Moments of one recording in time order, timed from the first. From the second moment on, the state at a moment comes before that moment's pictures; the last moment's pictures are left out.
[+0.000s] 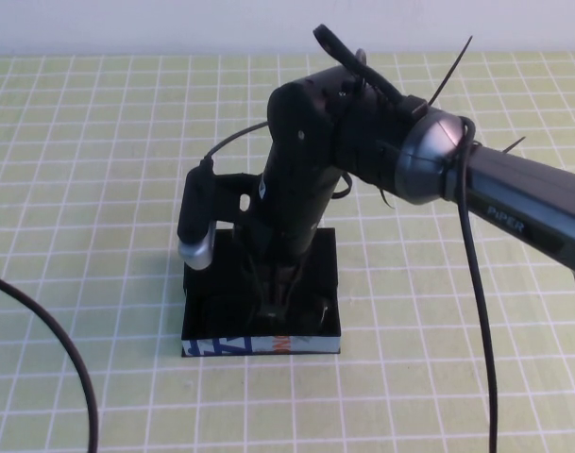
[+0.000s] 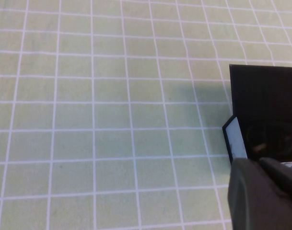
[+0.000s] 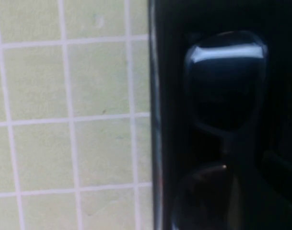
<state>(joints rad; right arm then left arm) 0.77 2.12 -1.92 0.17 1.19 -0.82 -0.20 0.61 -0.67 -0.07 0.78 -0.14</state>
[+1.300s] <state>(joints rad) 0.50 2.09 -1.95 0.44 1.04 -0.37 -0.62 1.55 -0.69 -0.63 0.32 0.72</state>
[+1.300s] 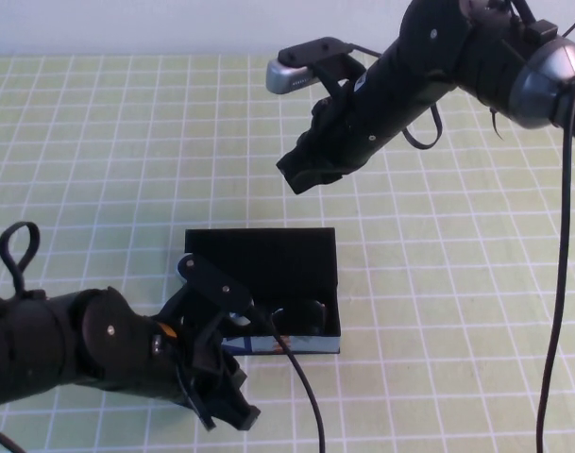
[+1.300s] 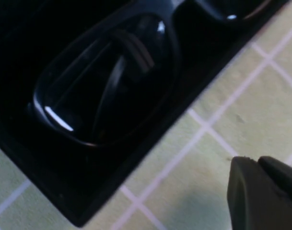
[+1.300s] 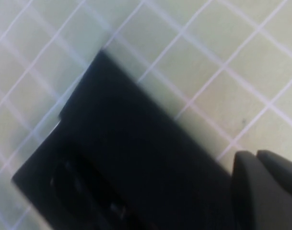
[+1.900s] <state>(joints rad) 0.38 2.28 -1.95 0.67 1.05 -0.38 -0.62 1.60 -0.69 -0.70 0.22 0.71</state>
